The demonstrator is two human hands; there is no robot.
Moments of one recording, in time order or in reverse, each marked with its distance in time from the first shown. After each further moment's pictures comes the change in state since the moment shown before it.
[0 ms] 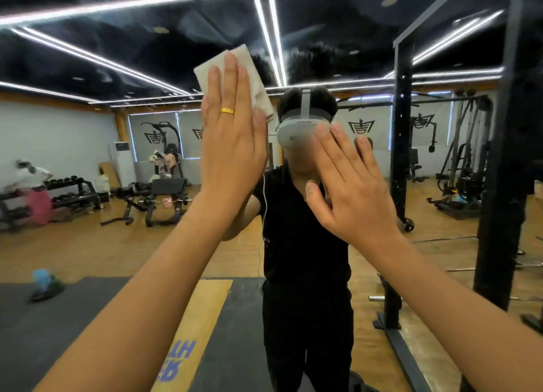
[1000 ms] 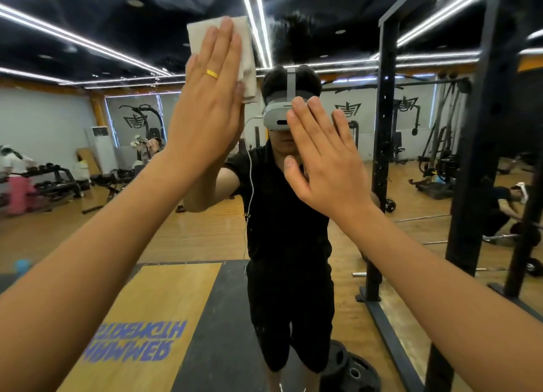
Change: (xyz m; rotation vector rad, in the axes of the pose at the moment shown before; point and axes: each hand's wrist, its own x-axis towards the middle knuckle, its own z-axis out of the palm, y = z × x) left_hand 0.020 -0.018 -0.013 0.089 -0.156 0.206; right_hand 0.006 -0.005 0.001 0.011 0.000 0.022
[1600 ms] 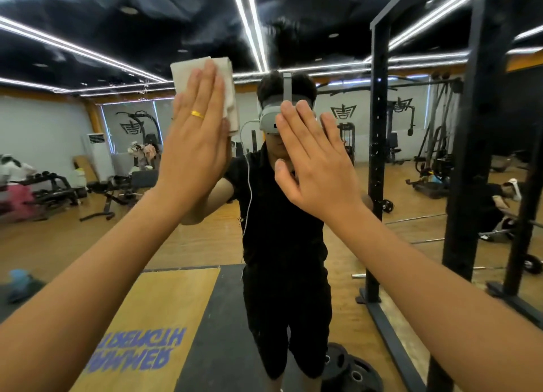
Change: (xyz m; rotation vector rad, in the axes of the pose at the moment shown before) left_hand -0.036 0.006 0.002 0.016 -0.010 0.006; right_hand -0.002 0.001 0.001 -0.022 0.006 0.004
